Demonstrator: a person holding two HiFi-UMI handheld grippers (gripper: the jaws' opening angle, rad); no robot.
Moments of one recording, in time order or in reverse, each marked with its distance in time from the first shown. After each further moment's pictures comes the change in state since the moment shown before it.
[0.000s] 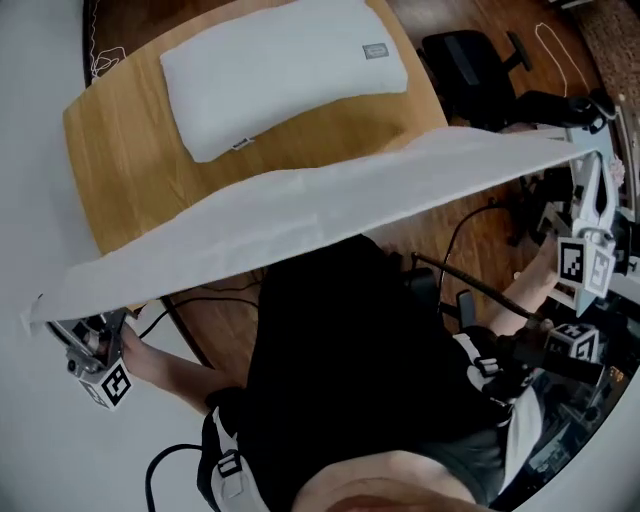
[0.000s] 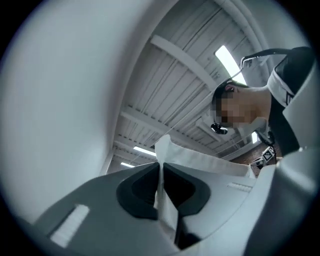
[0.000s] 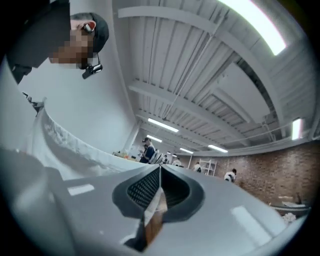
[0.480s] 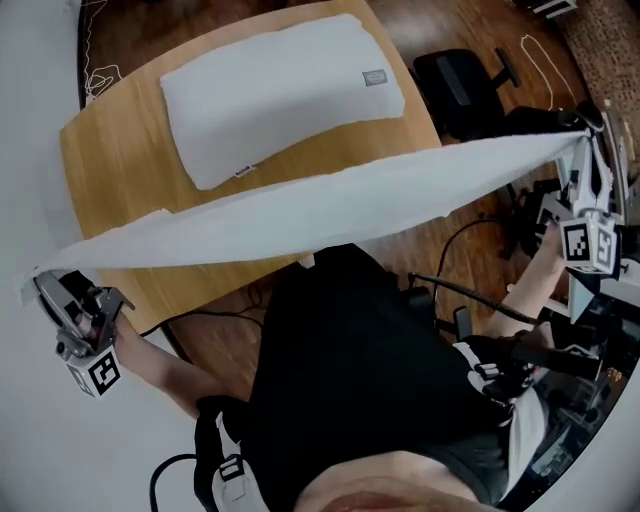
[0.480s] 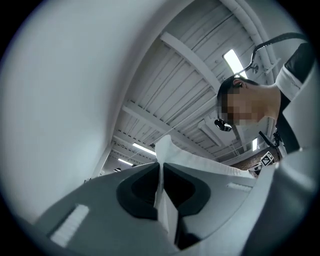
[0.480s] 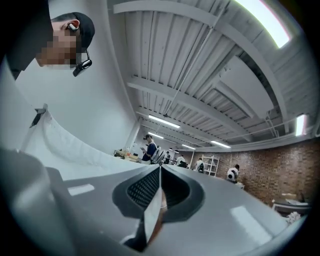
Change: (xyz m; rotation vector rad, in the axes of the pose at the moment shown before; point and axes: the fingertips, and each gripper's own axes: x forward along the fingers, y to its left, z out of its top) left arm 0.047 0.034 -0.033 -0.080 -0.003 -0.013; right arm 0.048 0.000 0.000 0.032 0.038 0.012
